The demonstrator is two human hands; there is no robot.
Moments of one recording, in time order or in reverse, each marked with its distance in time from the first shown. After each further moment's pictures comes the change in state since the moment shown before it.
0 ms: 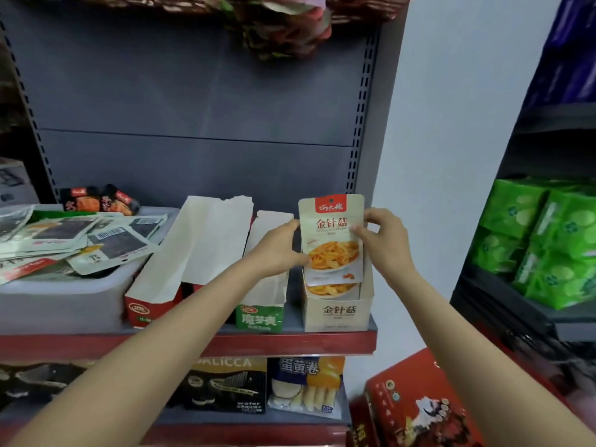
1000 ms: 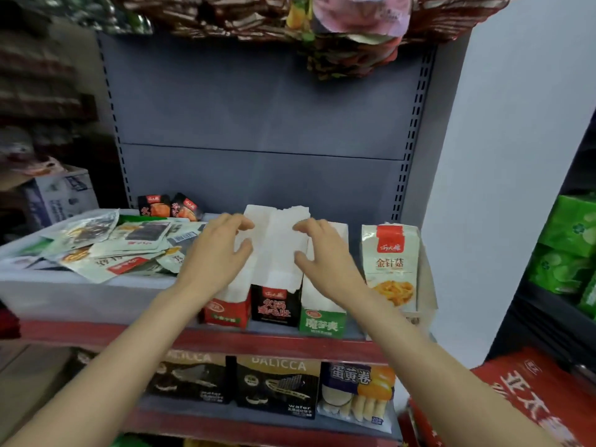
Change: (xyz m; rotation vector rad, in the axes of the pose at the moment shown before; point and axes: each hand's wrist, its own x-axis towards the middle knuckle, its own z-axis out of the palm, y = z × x) left_hand -0.092 -0.089 -0.106 0.337 0.564 0.088; right_hand -0.049 -0.091 0.113 -0.217 -0.326 -0.349
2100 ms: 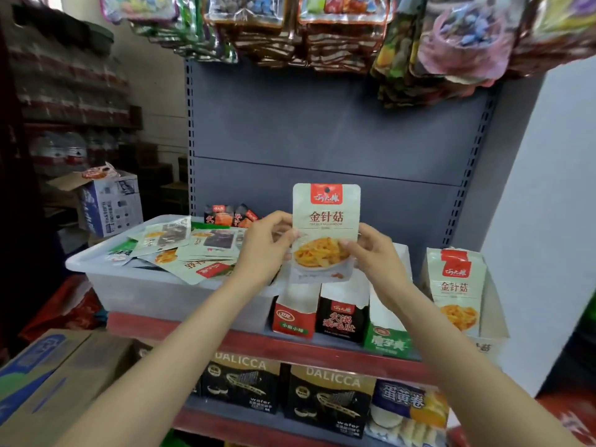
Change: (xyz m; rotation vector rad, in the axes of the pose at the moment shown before) left_hand 0.002 -0.039 -0.055 -0.668 0.036 -0.164; right_hand 0.032 -0.057 0.027 0.750 0.013 0.191
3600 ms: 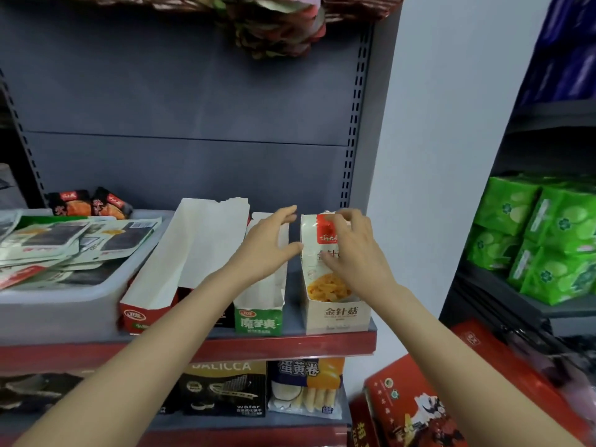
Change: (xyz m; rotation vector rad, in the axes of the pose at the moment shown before) left_hand 0.006 0.026 0.214 0.310 -0.408 0.067; right_hand -0.042 0.055 -0.182 -1.103 0.156 -0.091
